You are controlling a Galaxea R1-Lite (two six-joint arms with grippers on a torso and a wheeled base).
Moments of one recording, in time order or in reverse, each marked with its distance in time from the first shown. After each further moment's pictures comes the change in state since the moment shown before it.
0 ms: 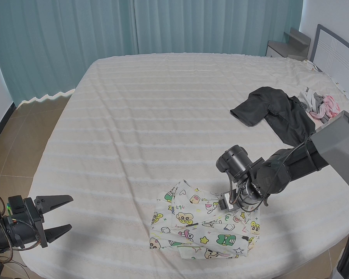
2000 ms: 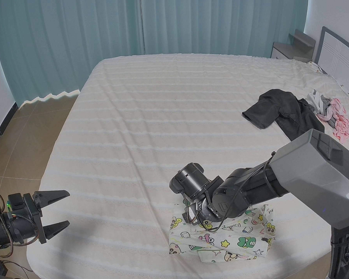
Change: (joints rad) left arm 0.094 0.064 0.006 -0.054 -0.063 -0.003; right arm 0.197 0.153 -0.170 -0.035 -0.084 -0.045
